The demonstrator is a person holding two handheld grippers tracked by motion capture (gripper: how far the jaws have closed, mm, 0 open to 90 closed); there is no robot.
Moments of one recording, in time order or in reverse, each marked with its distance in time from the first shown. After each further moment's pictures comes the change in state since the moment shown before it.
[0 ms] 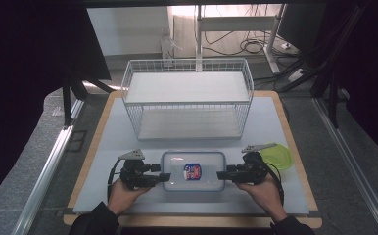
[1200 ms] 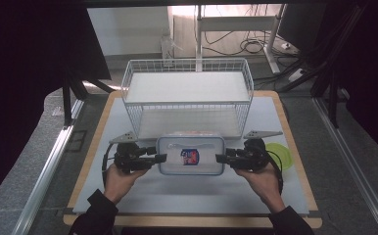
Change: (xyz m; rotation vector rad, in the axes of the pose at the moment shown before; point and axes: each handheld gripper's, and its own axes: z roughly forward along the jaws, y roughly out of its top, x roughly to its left) left arm -0.001 0.049 -0.027 -0.106 0.057 0.031; right arm 0.027 0.043 -0.021 -0.147 -0.079 -0.085
